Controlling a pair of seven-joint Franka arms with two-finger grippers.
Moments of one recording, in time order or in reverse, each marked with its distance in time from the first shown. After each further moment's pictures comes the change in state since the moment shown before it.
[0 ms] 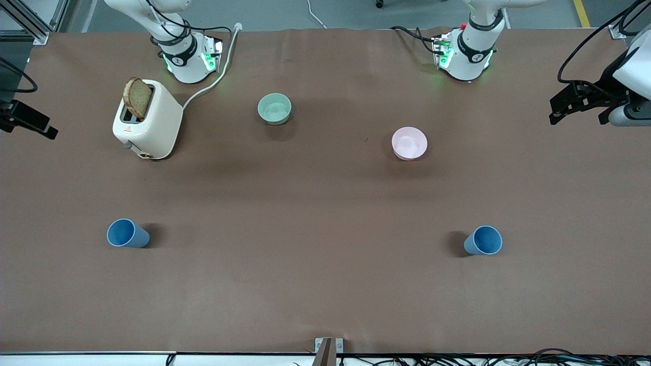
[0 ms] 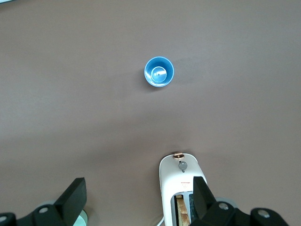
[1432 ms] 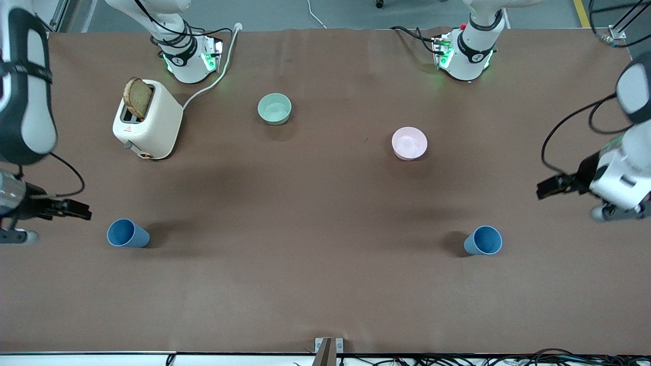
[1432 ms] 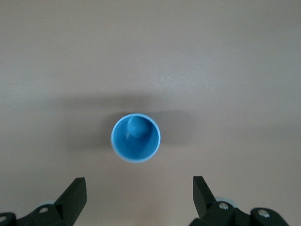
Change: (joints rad) left arm 0.046 0.357 0.013 0.020 0.001 0.340 -0.098; right arm -0.056 0.428 -0.010 -0.042 -0.033 0.491 -0.267
